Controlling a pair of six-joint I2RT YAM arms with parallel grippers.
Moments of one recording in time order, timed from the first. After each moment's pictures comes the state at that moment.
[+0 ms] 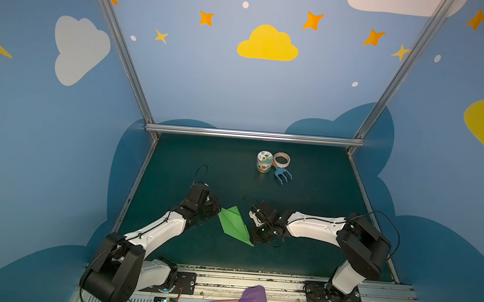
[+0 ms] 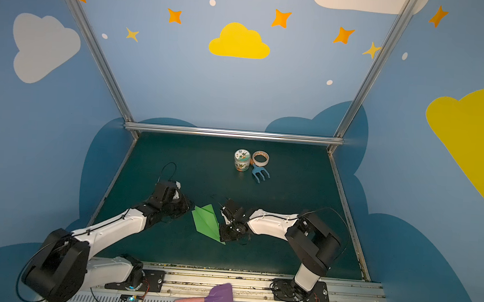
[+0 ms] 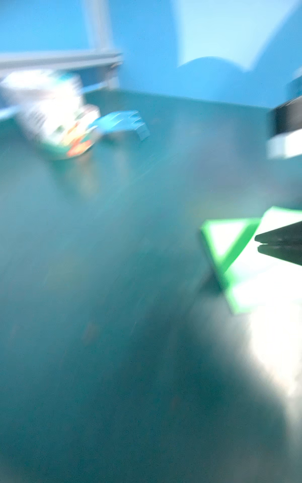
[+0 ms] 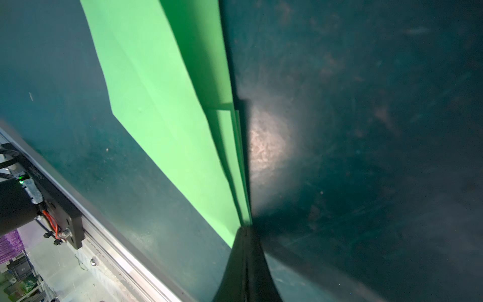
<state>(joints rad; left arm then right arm) -0.45 1.20 0.55 -0.12 0.23 -0.91 1.00 1.70 0.88 -0.37 -0.27 0.68</state>
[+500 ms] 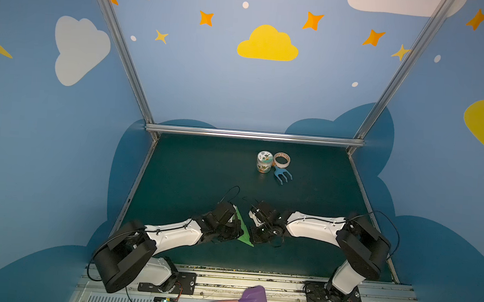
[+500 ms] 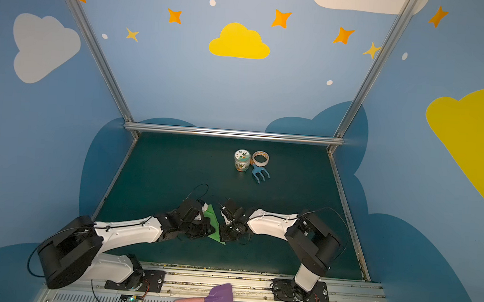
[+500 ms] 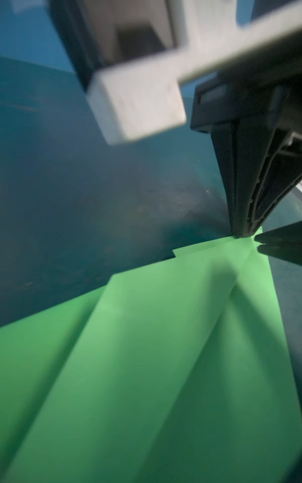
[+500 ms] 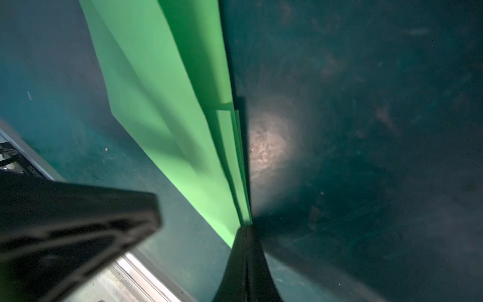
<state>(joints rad) -0.80 1.38 0.51 -0.02 0.29 -1.00 1.00 1.71 0.88 -0.38 -0.27 0.68</state>
